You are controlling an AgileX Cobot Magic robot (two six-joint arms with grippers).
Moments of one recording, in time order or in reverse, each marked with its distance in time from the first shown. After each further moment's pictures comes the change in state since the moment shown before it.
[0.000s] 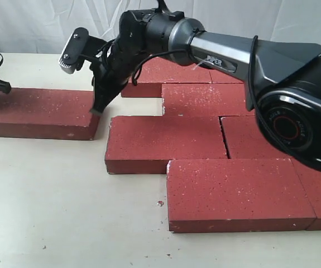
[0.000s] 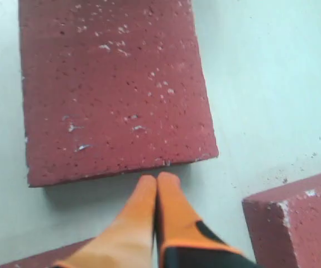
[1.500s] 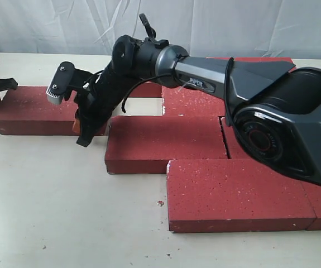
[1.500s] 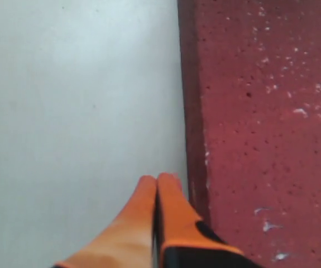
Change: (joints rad) left arm 0.087 0.070 0.002 -0.355 -0.001 0.035; right arm 0.025 0.094 0.000 0.332 0.087 -0.264
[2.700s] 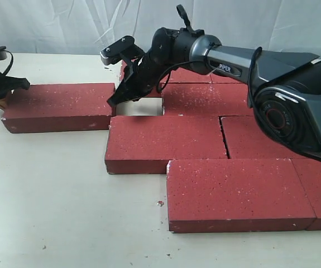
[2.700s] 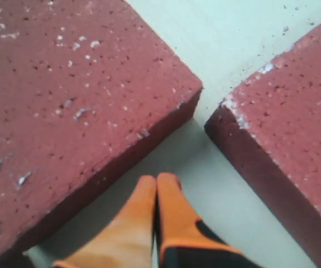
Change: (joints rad) left arm -0.068 0.000 0.000 0.027 -0.087 0.039; right arm -0.160 0.024 -0.005 -0.203 -0.158 0.521
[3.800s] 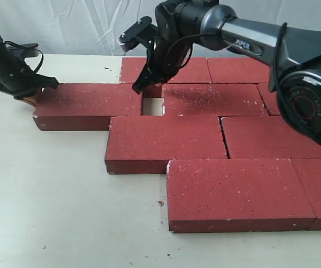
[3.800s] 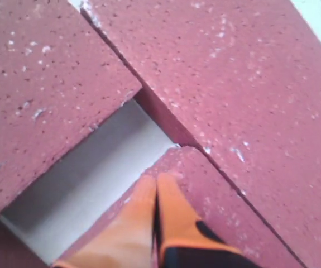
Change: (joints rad) left arm -0.123 0.000 0.000 -0.056 -0.038 0.047; right arm -0.004 -0.134 0.005 -0.506 0.234 0.334
